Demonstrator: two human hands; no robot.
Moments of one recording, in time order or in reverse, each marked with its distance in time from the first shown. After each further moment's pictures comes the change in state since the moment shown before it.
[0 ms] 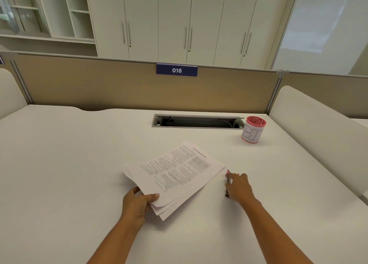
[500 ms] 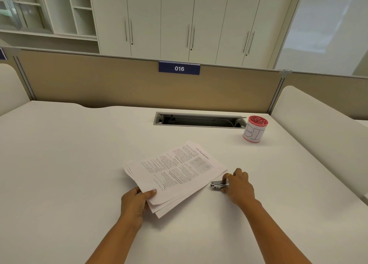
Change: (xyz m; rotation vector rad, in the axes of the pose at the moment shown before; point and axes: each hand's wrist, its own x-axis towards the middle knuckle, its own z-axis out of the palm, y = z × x) left_hand 0.005 -0.005 -0.008 0.050 0.046 0.013; right_hand -0.011 -0.009 0.000 -0.377 0.081 -0.137
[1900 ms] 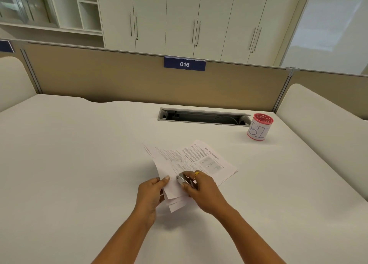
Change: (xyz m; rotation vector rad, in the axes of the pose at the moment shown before) left_hand -0.033 0.010 0.028 0.029 -0.108 0.051; right_hand -0.056 -0.090 -0.012 0.607 -0.069 -0.371
